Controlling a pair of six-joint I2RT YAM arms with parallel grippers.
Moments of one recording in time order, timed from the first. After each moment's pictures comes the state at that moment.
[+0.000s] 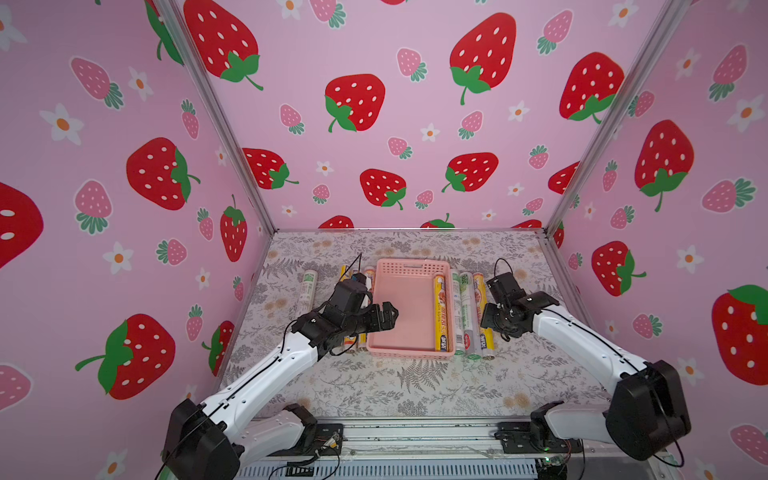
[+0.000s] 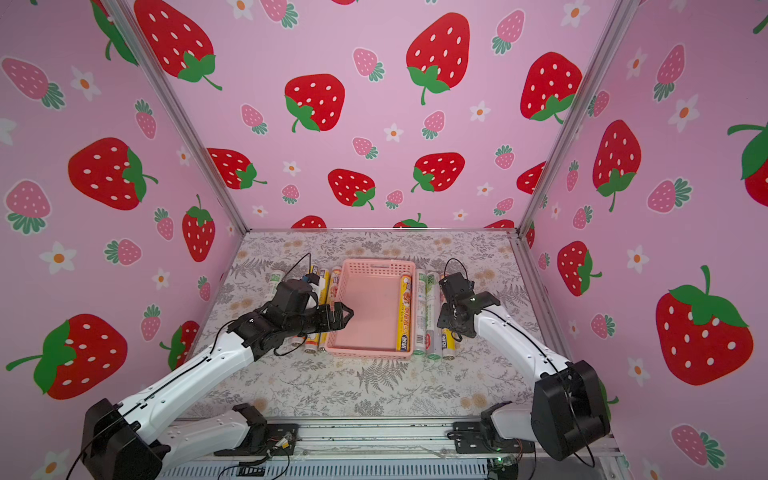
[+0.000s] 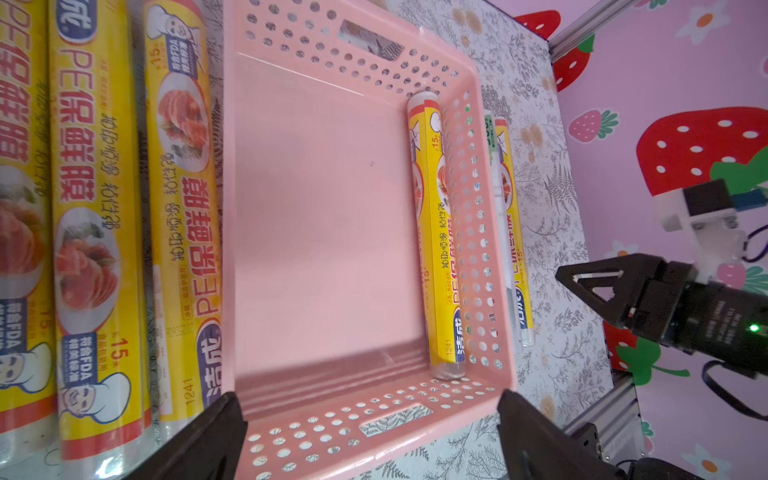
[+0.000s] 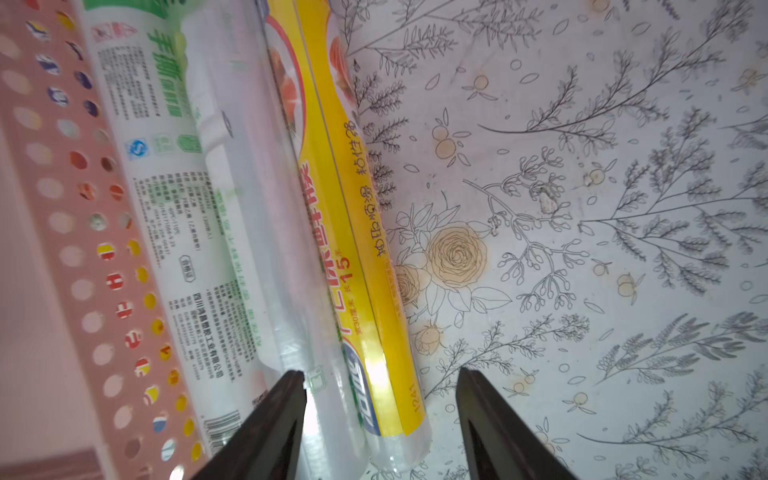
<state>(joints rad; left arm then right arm) -0.57 1.12 0.88 -0.51 0.11 -0.63 0.36 1.34 0.92 -0.82 0.18 0.67</state>
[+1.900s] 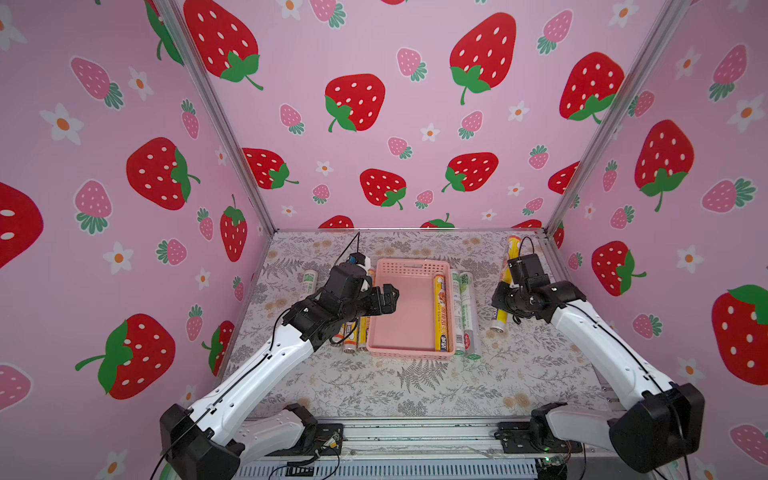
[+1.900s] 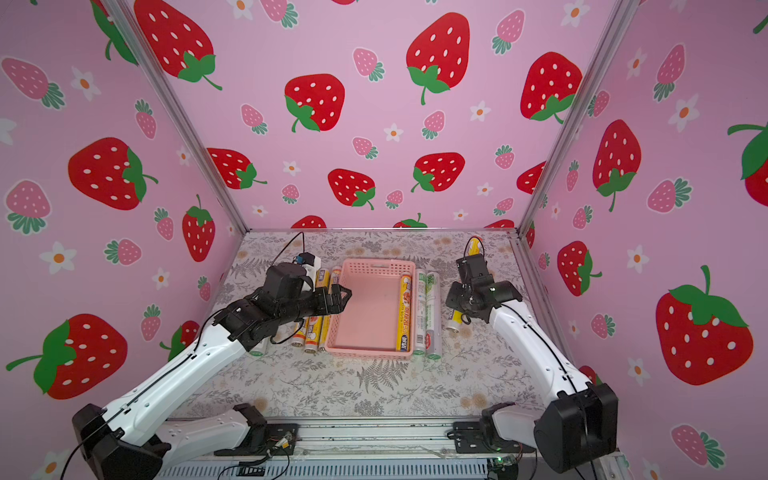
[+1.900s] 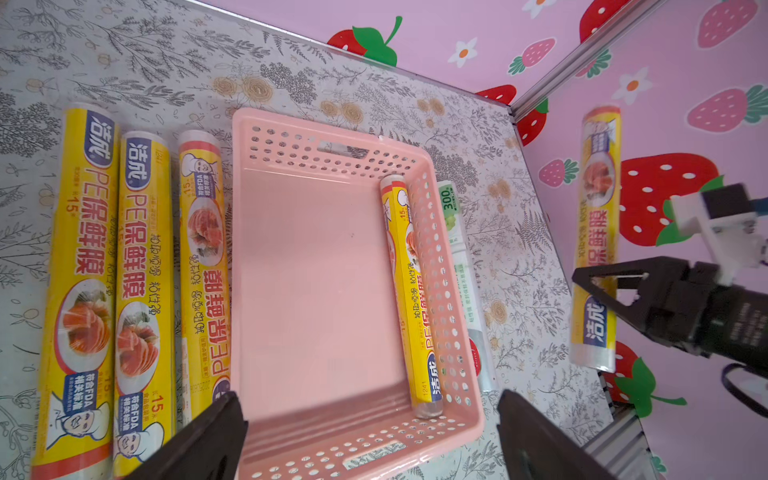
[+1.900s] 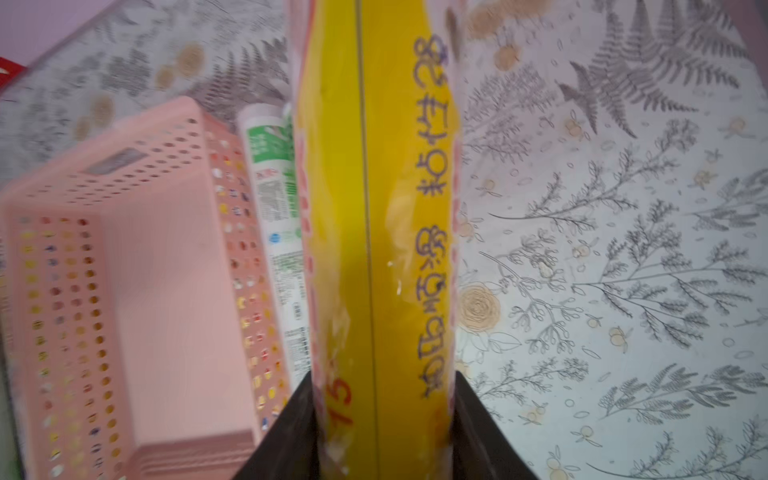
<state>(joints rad) -0.60 1.14 1.09 -0.61 0.04 -0.57 0.33 1.26 1.16 -0.87 0.11 0.62</state>
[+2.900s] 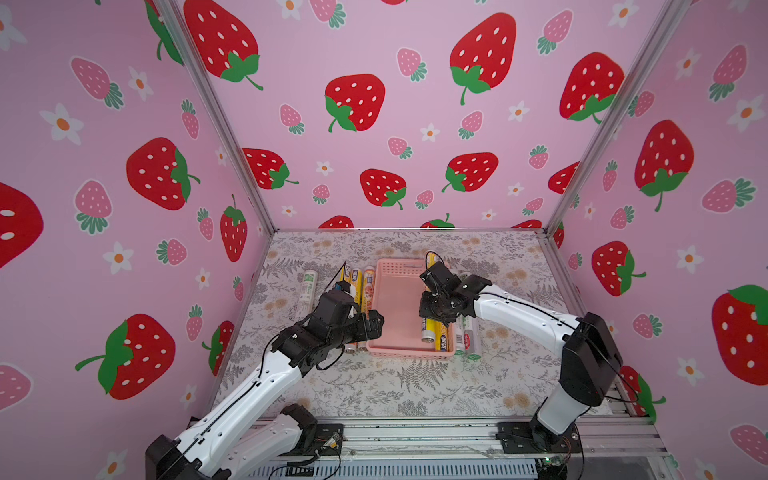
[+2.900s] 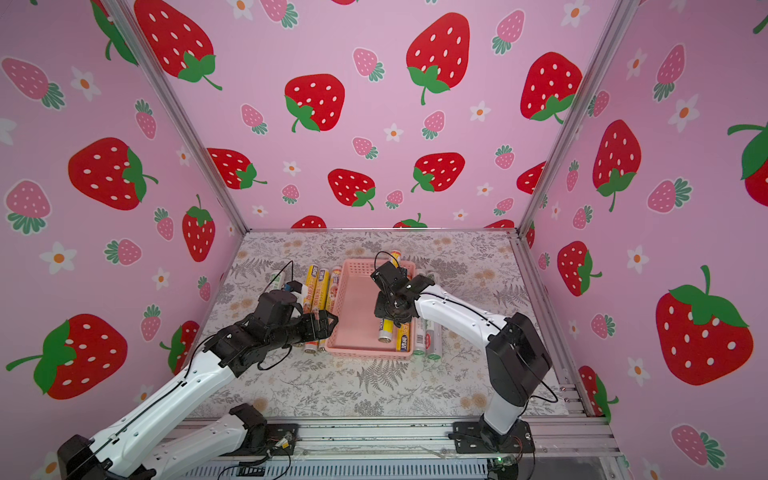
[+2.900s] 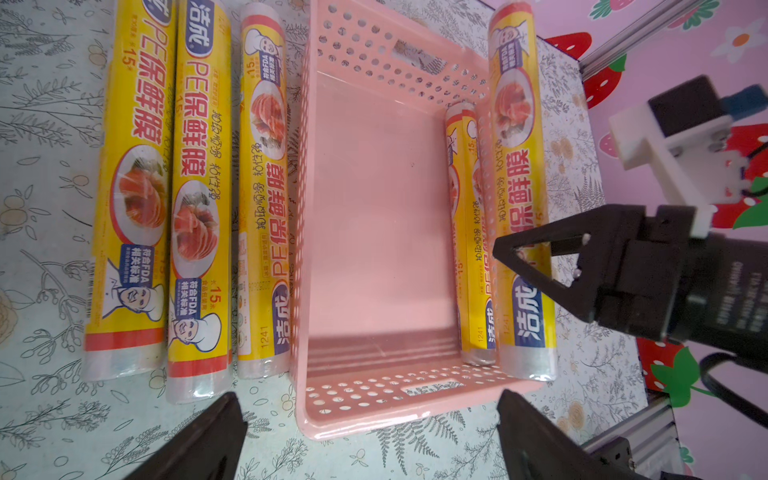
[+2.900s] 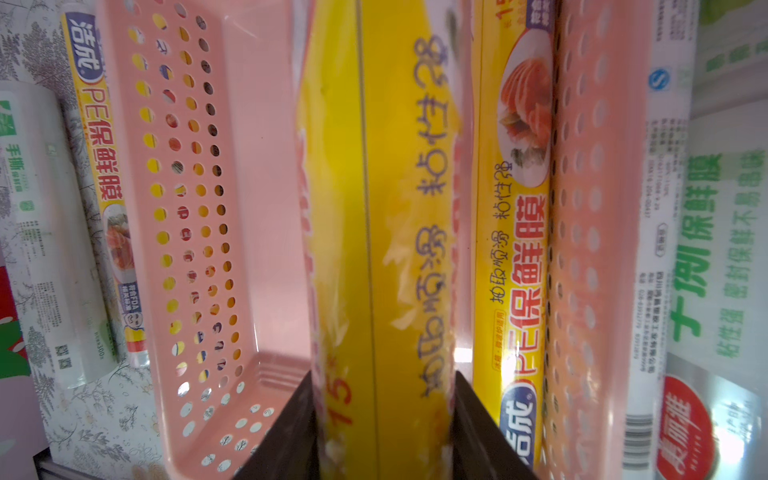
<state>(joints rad) -0.55 0.96 0.83 -0.63 0.05 -0.63 0.76 1.70 1.34 -0.75 0.08 0.89</state>
